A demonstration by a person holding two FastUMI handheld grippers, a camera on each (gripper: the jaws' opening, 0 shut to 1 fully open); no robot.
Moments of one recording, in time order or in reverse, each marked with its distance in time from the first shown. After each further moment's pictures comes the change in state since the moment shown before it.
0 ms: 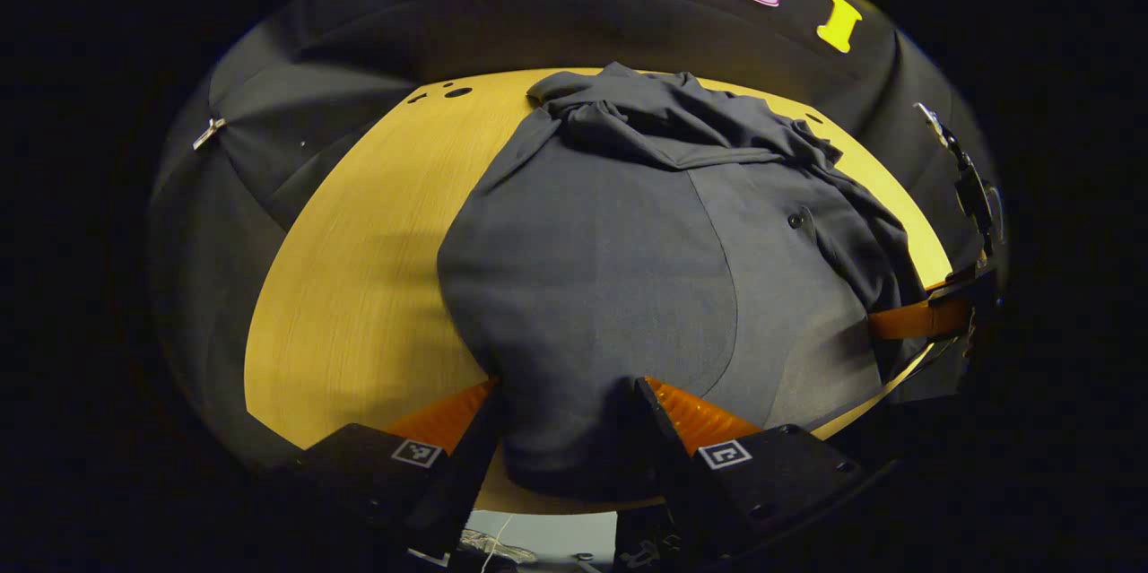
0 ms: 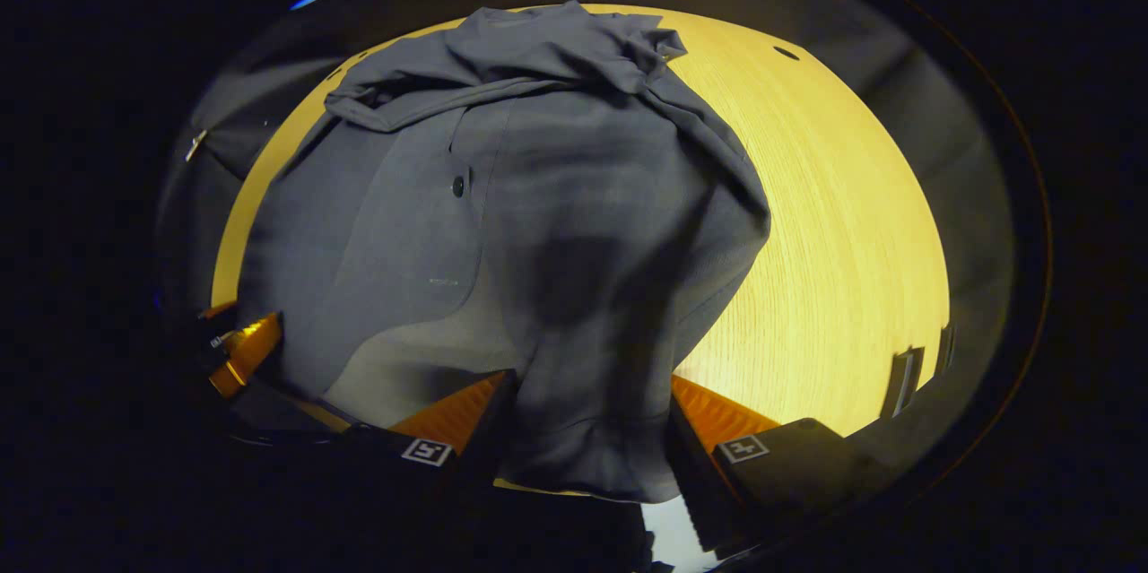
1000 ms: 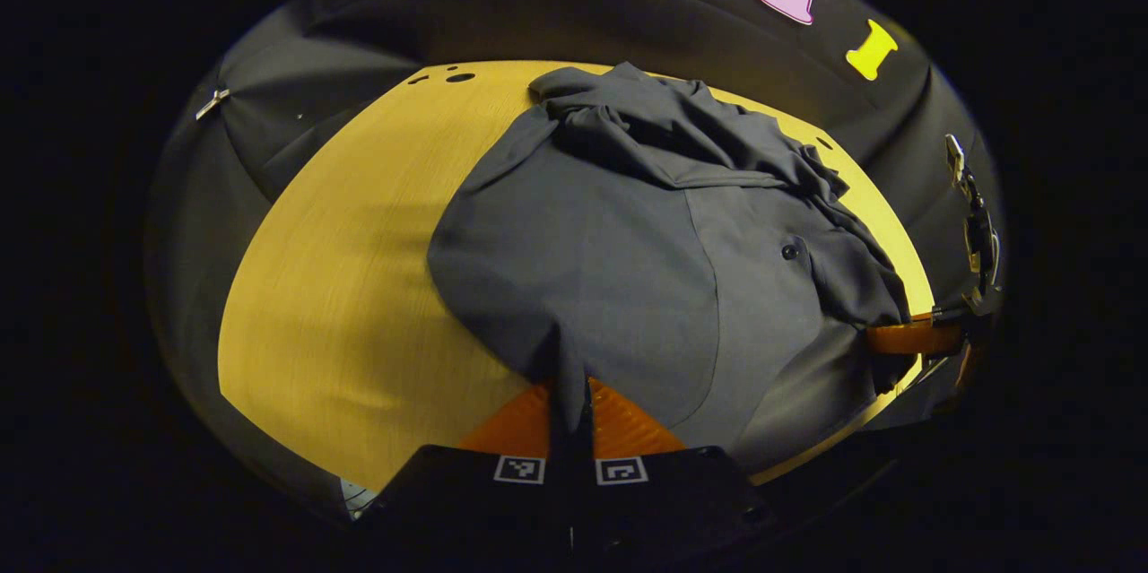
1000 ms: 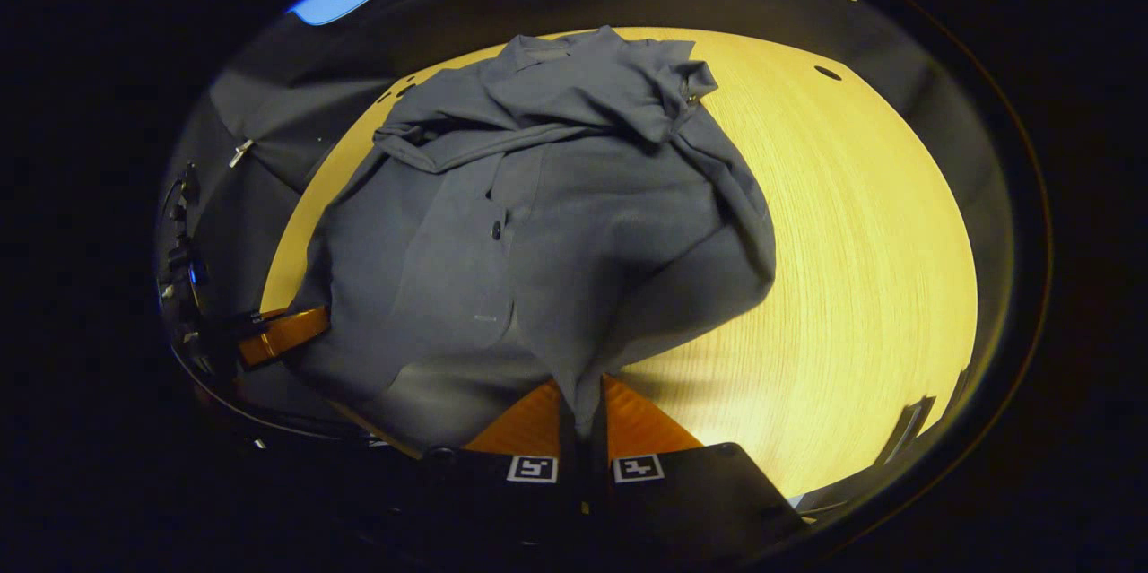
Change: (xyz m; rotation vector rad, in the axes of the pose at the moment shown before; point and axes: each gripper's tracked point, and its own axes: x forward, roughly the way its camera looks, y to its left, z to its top) left arm -0.004 -0.027 0.033 -0.148 0.012 -0.057; right arm -0.014 -0.002 0.043 -0.001 -0.084 0.215
